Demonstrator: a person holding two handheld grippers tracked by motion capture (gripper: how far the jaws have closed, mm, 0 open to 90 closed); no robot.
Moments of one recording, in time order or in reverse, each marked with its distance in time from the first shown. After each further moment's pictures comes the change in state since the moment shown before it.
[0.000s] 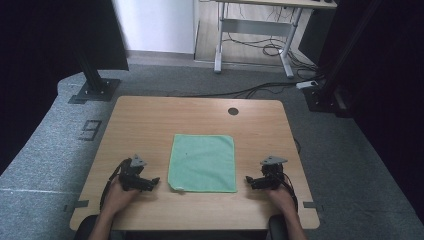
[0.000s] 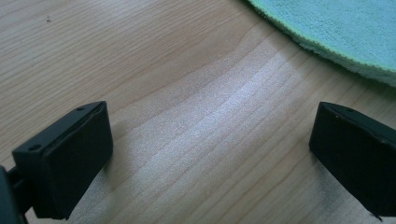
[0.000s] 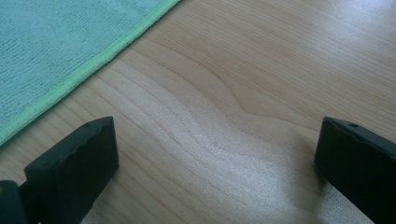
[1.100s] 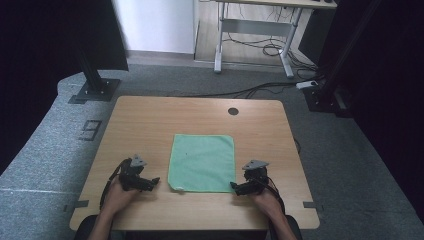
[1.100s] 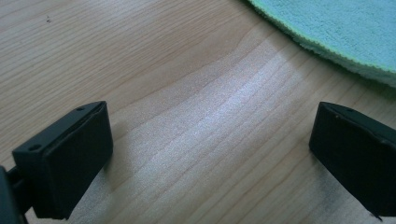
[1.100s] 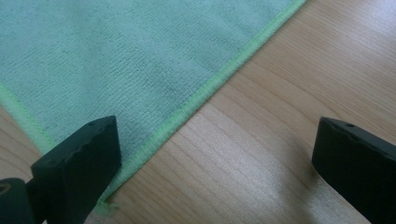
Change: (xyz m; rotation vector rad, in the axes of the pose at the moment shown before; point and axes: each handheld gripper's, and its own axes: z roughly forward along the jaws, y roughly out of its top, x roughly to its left) left arm 0.000 0.000 0.000 0.000 0.000 0.000; right arm 0.056 0.016 0.010 0.032 0.049 -0.088
